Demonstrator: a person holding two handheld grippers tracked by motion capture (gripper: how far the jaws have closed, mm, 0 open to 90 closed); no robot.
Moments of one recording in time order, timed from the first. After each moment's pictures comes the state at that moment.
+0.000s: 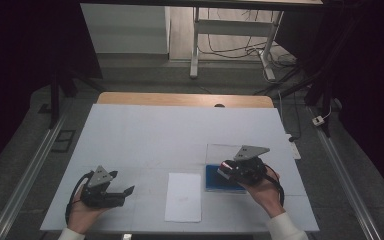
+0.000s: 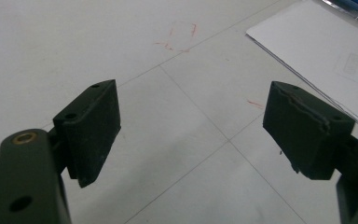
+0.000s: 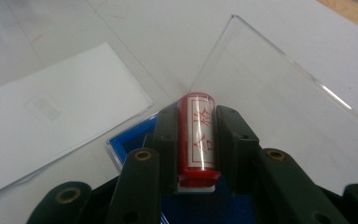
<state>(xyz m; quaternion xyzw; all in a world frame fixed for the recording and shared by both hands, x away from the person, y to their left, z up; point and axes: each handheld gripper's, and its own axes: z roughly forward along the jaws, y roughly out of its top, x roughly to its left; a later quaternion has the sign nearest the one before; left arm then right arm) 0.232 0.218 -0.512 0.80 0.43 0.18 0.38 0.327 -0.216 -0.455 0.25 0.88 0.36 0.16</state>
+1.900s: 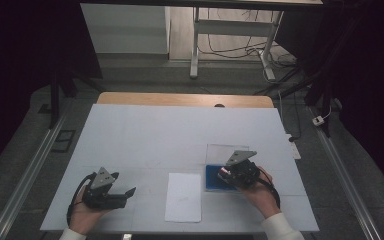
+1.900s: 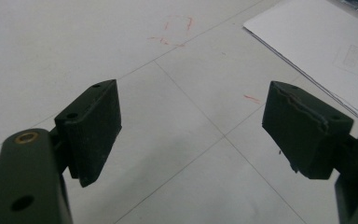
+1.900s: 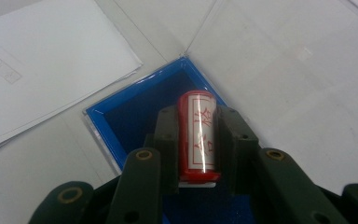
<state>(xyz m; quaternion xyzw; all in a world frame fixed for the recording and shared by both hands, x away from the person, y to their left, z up) 0.230 0.214 -0.514 0.80 0.43 0.18 0.37 0.331 -0.206 -0.481 0.26 0.91 0.30 0.16</state>
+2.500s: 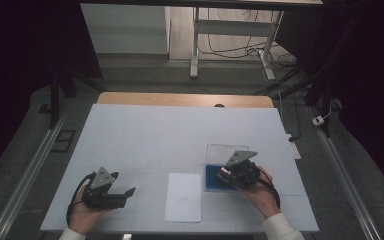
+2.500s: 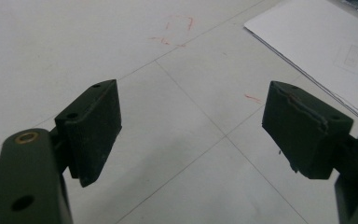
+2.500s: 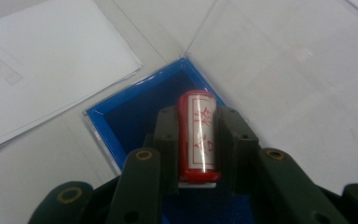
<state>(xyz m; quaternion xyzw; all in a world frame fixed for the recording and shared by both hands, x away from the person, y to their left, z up) 0.230 0.215 -0.513 0.80 0.43 0.18 0.38 0.331 -0.207 -0.481 0.26 0.91 0.30 0.16</state>
